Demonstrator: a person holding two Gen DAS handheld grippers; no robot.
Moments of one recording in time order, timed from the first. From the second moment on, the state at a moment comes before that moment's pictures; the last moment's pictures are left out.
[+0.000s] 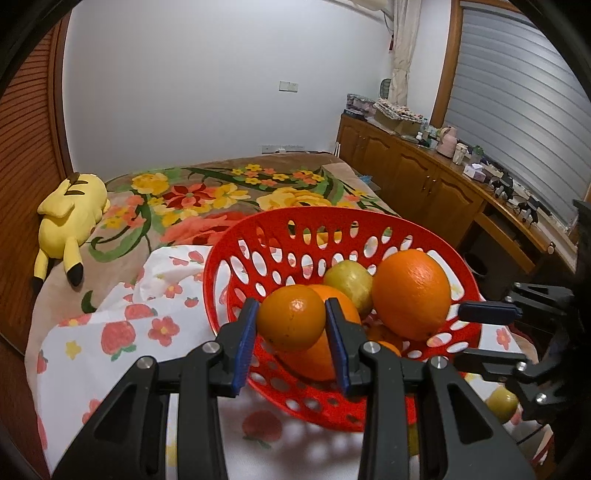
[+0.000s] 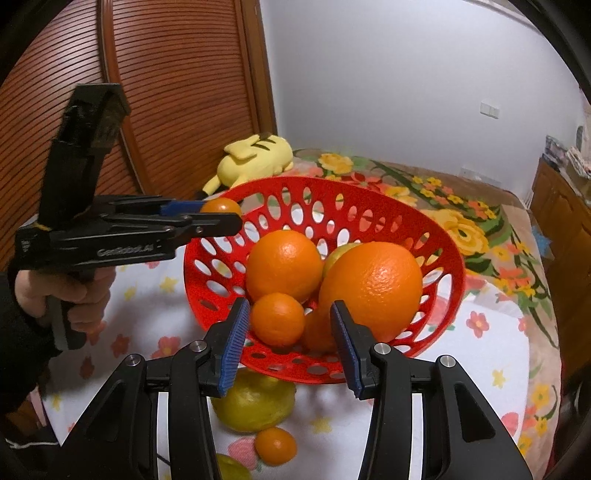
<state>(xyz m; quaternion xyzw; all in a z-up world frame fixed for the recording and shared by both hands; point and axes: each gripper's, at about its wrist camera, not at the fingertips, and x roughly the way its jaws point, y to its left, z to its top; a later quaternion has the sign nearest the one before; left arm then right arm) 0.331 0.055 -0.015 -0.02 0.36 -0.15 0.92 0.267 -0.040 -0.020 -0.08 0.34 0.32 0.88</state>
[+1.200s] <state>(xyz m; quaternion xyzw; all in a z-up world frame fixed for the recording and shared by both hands) 0.268 0.043 -0.003 -0.02 0.33 -0.16 0.93 0.201 -0.103 -0.020 -0.04 0.33 0.24 0.91</state>
